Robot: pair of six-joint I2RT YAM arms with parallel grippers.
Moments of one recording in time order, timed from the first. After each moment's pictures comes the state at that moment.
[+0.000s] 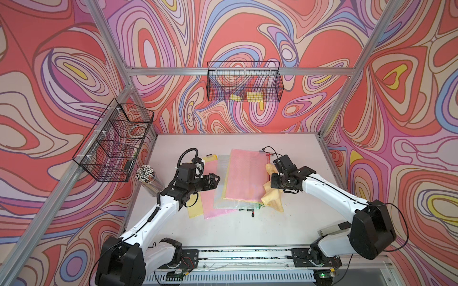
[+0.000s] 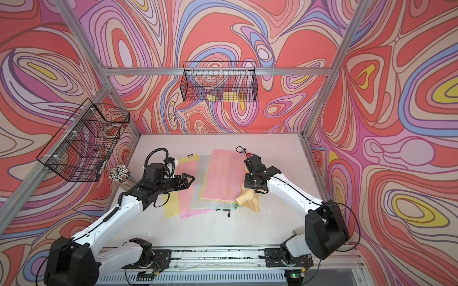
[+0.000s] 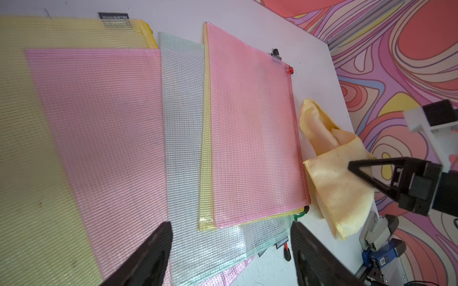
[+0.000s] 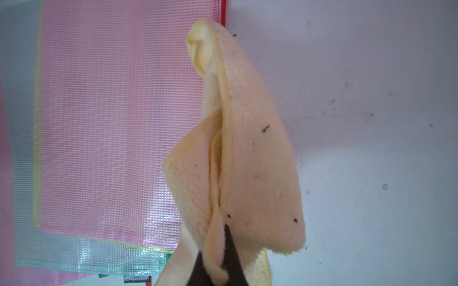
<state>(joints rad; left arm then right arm) -0.32 1.15 0.72 -0.25 0.33 -0.51 0.47 1.44 1.06 -0.71 0.11 0.54</state>
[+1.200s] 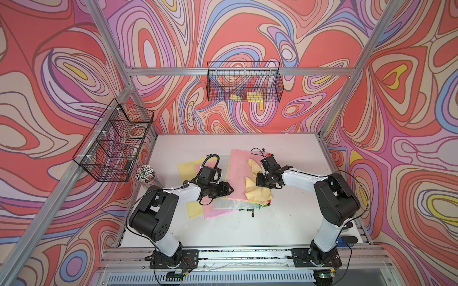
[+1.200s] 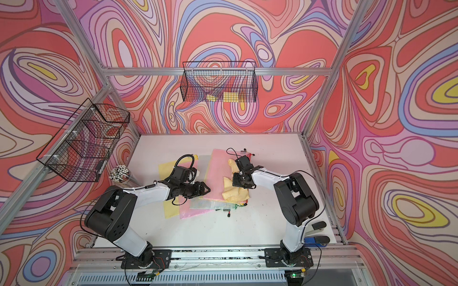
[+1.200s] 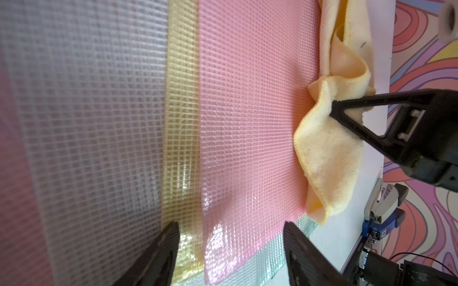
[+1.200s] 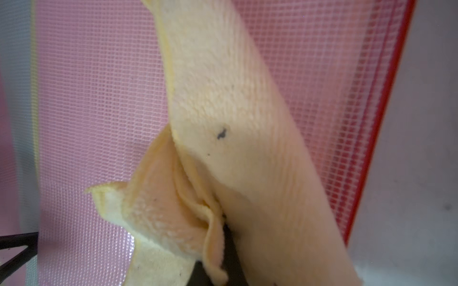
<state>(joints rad) -0.43 1.64 0.75 -0.05 0.47 -0.61 0.47 1.82 1.08 -0.35 -0.10 0.52</state>
